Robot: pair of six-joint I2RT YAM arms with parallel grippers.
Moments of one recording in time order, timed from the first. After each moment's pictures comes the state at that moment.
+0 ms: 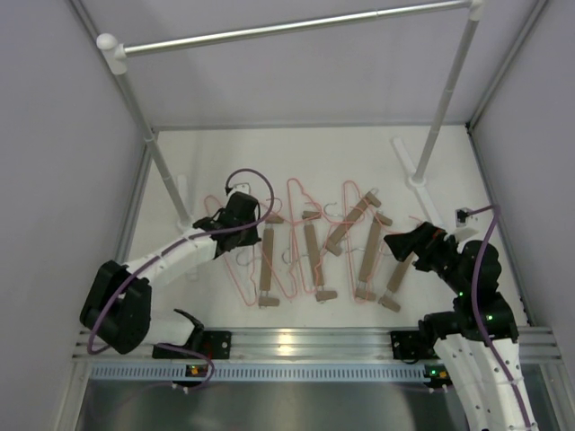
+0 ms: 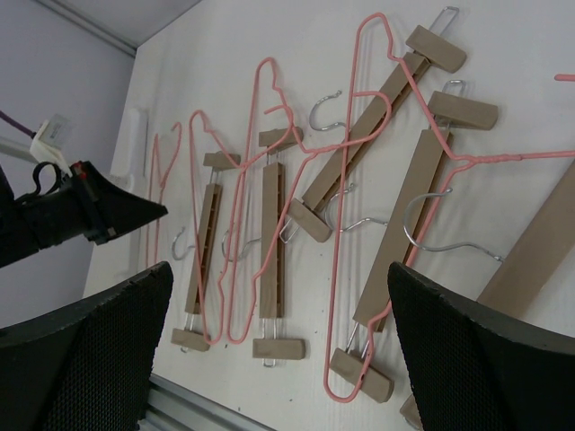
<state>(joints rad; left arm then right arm) -0.54 1.36 0.79 -0.34 -0.24 -0.58 0.12 0.29 0.56 -0.57 -0.28 0.64</state>
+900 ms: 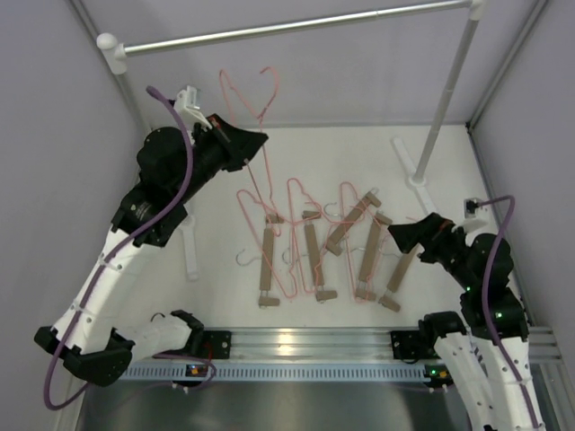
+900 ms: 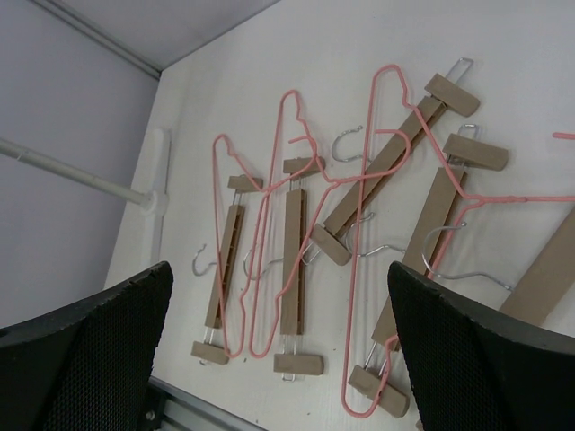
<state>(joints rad) -0.54 1.13 1.49 -0.41 0.05 -0.71 0.12 0.35 0.68 -0.58 -0.28 0.63</state>
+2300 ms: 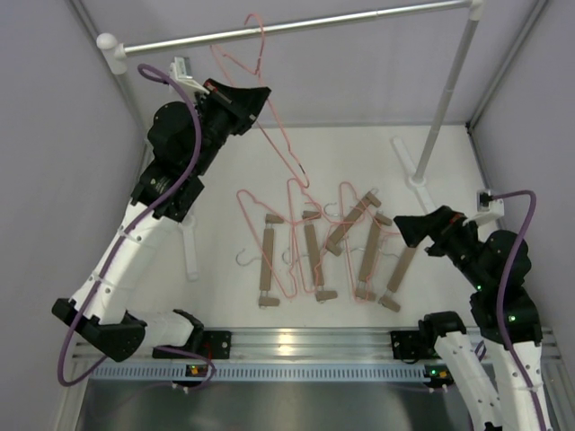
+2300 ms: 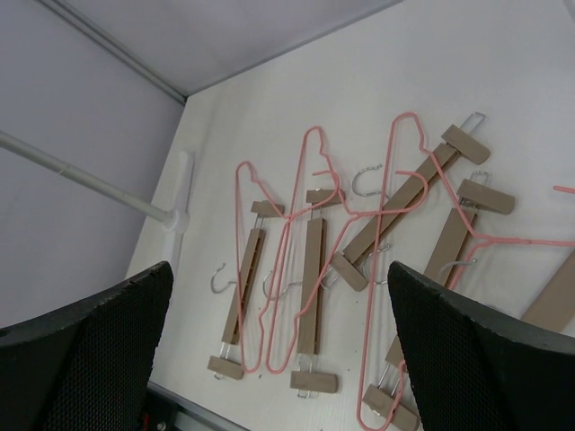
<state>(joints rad) -0.54 1.29 1.63 -0.17 -0.08 -0.90 0.12 0.40 0.83 -0.60 -0.27 0.61</state>
